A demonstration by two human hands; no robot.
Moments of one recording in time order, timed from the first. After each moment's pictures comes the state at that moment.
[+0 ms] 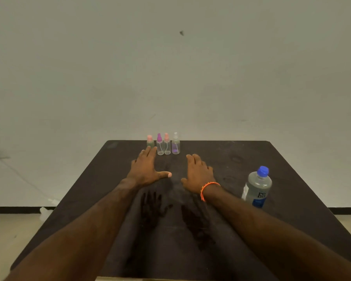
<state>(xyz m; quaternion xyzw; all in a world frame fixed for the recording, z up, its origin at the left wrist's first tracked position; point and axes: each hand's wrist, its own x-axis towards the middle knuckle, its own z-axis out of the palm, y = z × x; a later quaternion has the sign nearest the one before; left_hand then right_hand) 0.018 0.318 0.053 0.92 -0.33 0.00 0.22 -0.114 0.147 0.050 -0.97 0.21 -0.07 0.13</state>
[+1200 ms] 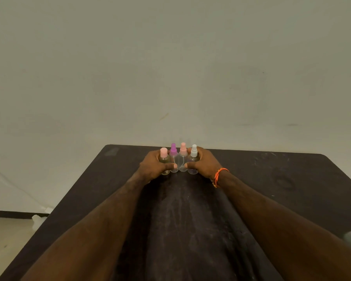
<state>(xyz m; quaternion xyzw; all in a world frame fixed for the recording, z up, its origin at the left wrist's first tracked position) 0.192 0.253 -0.005 0.81 -0.26 -0.14 0.51 0.094 0.062 0.006 -0.85 0.12 -0.11 0.50</state>
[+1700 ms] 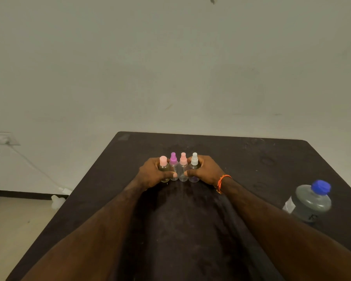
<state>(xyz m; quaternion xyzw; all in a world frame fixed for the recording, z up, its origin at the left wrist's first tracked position) 0.084 0.328 -0.002 0.83 -0.25 -0.19 0.47 -0.021 0.120 0.011 -0.88 0.10 -0.06 0.47</state>
